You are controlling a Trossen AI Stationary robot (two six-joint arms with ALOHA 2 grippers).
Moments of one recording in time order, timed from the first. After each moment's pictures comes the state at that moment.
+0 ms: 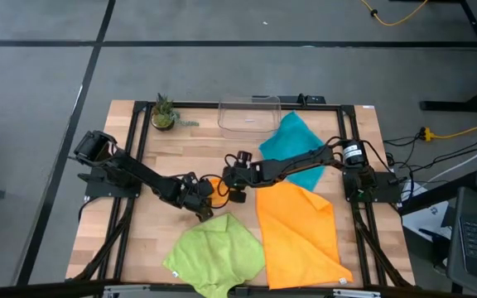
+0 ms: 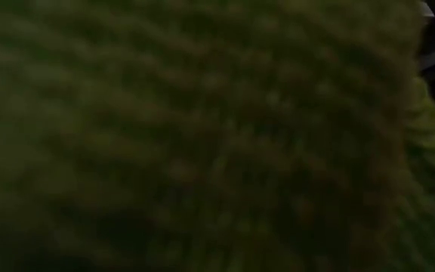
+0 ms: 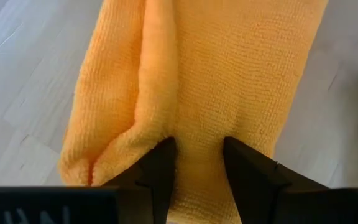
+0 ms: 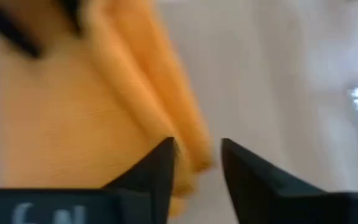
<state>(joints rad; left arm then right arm) -0.34 1.66 0.75 -0.29 -0.42 -0.78 0.08 2.09 1.43 -0.32 0.40 0.07</state>
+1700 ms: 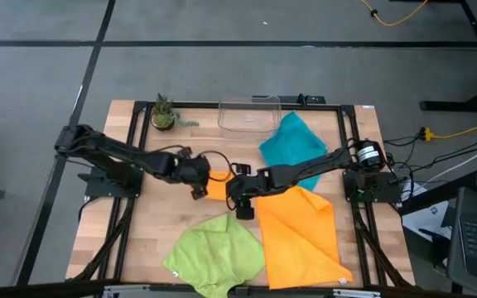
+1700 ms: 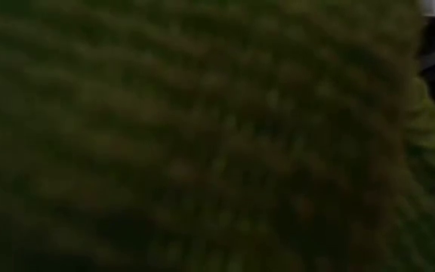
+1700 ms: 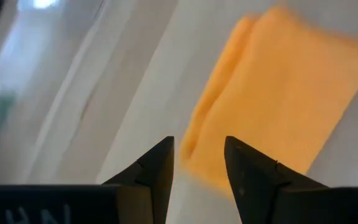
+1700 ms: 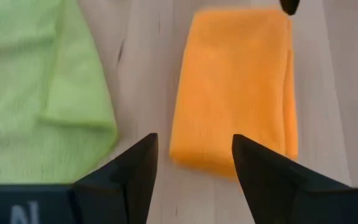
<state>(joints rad) -0.14 1.40 0.88 -0.68 -0.43 -0.49 0.18 1.96 1.43 -0.38 0.16 0.06</state>
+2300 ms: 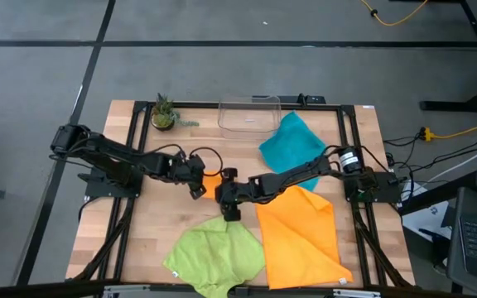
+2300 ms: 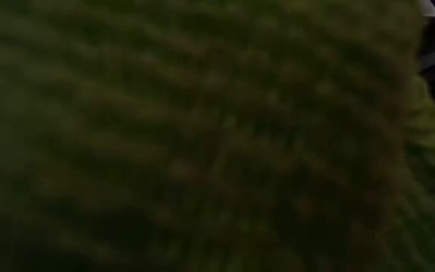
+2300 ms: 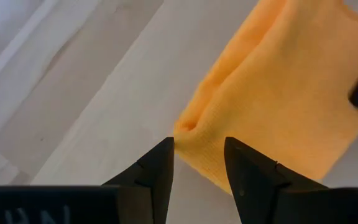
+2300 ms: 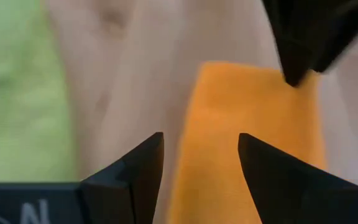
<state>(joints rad) -0.10 1.36 0.66 -0.44 -0.36 -0.63 0.18 2.14 1.43 -0.04 0.28 -0.09</state>
